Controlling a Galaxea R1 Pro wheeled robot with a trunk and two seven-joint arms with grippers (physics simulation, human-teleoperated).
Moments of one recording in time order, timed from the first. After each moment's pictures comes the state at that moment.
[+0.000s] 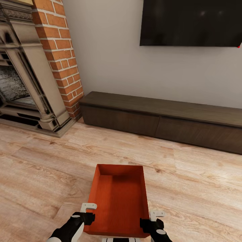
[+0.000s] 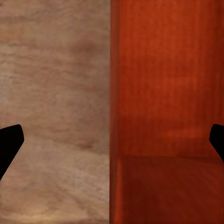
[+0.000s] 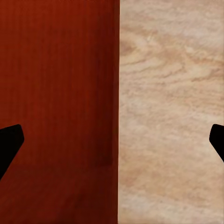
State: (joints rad) left arm -0.52 -0.07 0.00 -0.31 -0.07 0.17 0.10; right arm -0.40 0.16 -0.06 -0.39 0.10 0.00 -0.14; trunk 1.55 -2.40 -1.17
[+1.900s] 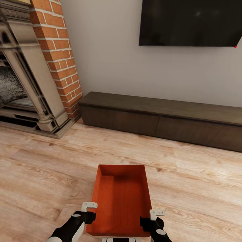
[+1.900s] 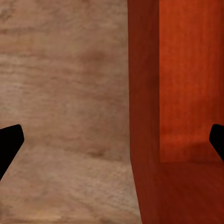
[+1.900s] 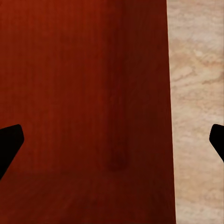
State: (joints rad) left arm -0.52 -0.07 0.00 -0.32 -0.07 0.17 0.09; right arm -0.40 0.16 -0.06 -0.40 0.10 -0.03 -0.15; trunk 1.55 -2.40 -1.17
